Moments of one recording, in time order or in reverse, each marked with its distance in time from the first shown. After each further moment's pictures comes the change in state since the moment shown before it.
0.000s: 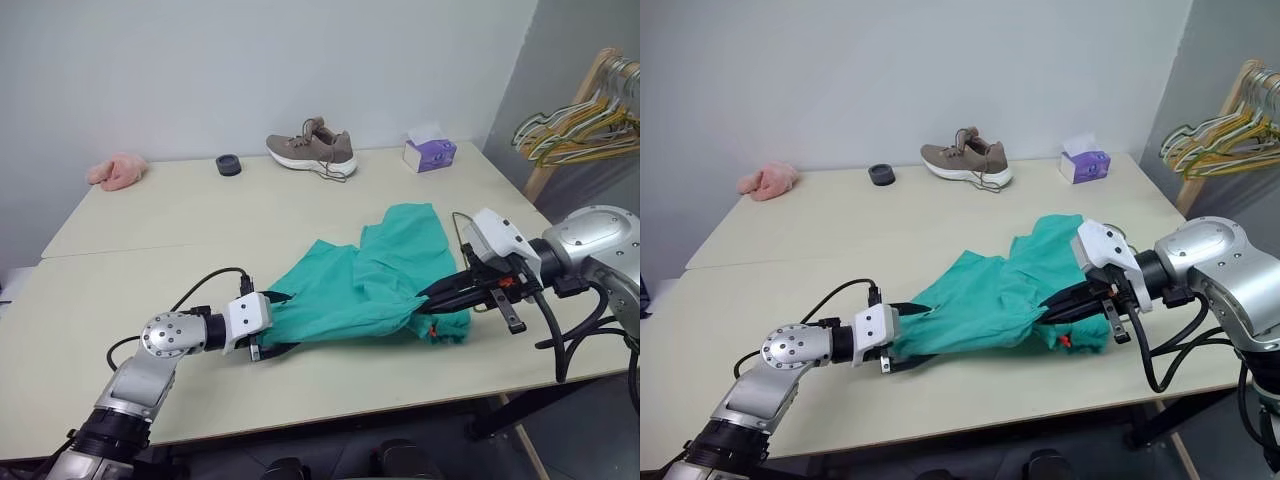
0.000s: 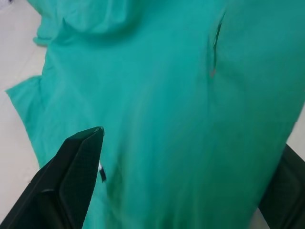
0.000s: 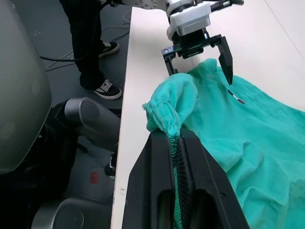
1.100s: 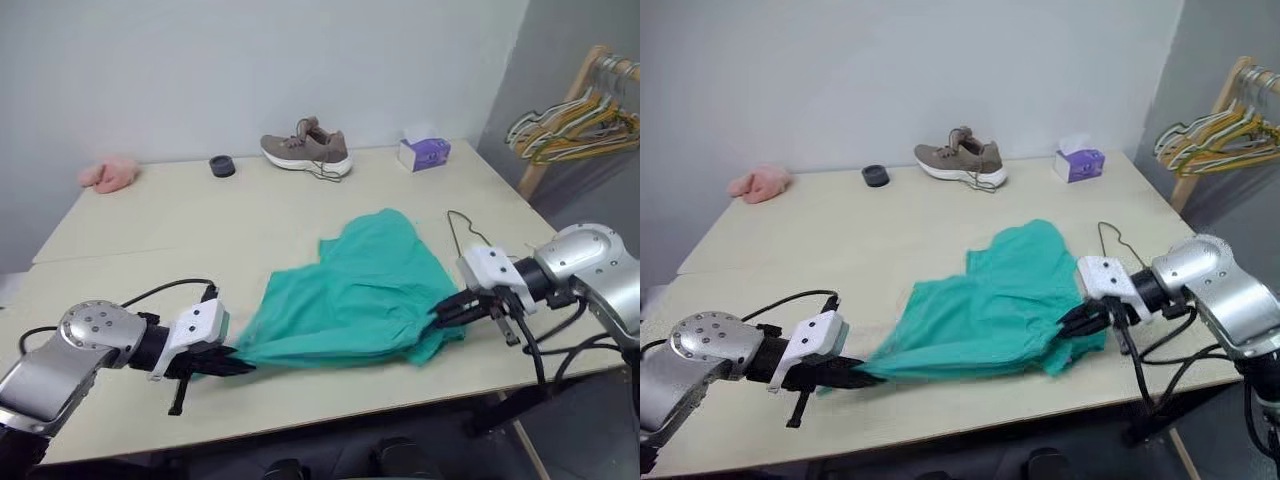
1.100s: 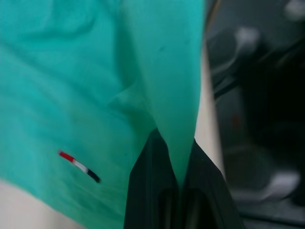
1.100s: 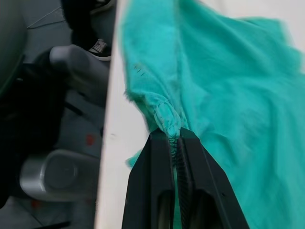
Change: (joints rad) left arm 0.067 0.384 0.113 -0.464 -0.511 0.616 -0.293; right arm -0.058 0.026 0.172 0.352 -0.273 -0.301 0.093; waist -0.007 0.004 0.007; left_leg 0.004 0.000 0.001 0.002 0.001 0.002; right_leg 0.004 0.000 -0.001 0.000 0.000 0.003
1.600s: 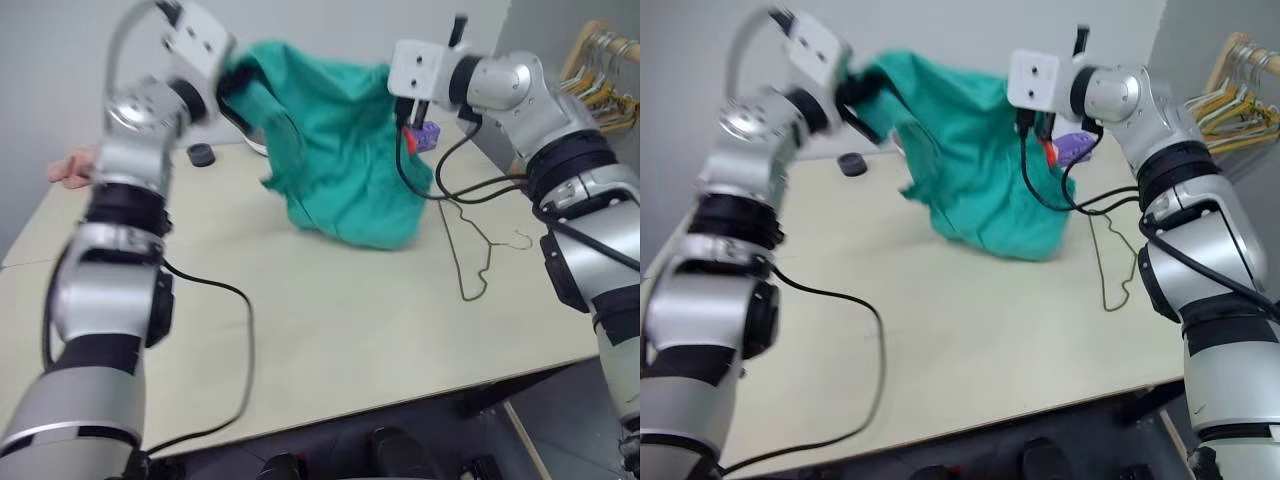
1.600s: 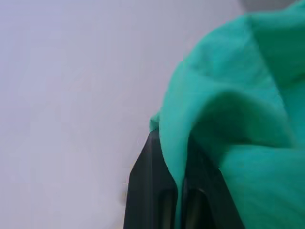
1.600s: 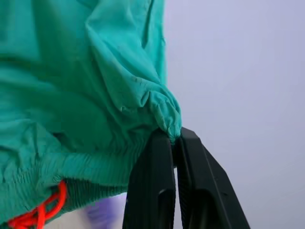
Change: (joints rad) left arm -1.301 -0.360 -0.125 1.312 0.637 -0.677 0.785; right arm -0.954 0.442 0.179 1.259 -0.748 -1.002 -1.087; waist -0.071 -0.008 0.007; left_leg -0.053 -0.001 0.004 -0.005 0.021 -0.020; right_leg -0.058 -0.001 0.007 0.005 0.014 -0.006
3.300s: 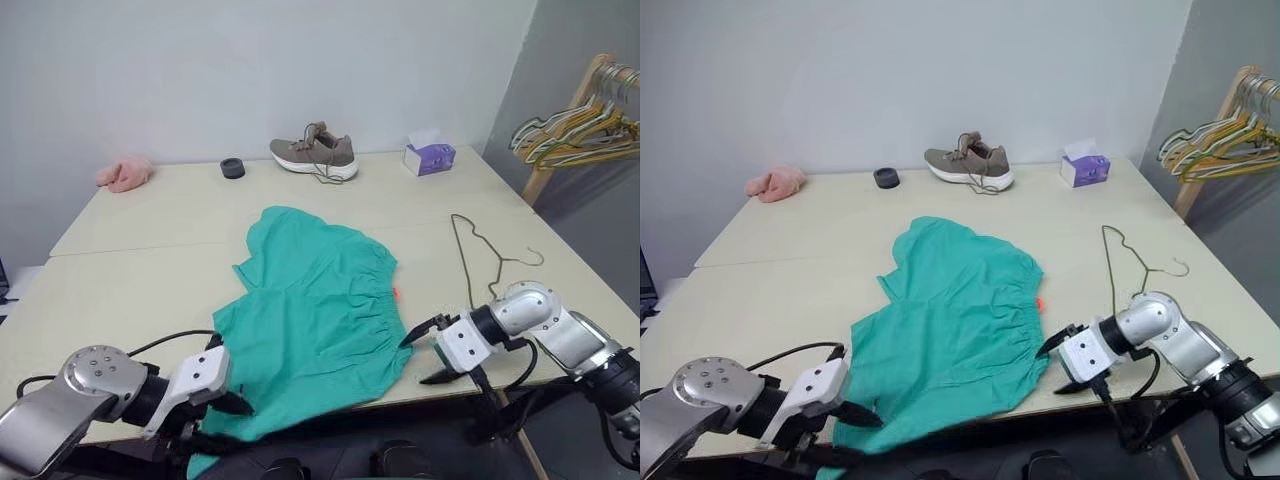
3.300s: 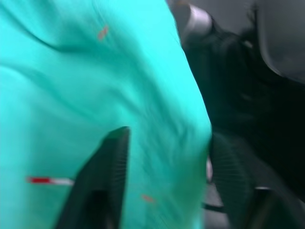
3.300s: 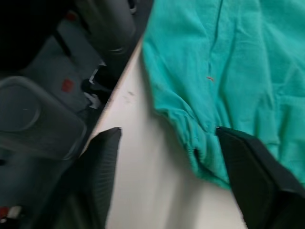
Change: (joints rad) left arm 1.711 0.466 0.185 -1.450 -0.529 0.655 -0.837; right arm 1.239 -0.421 0.004 -1.268 0.525 0.324 1.005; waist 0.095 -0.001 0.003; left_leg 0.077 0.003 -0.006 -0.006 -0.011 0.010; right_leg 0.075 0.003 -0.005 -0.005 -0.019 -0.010
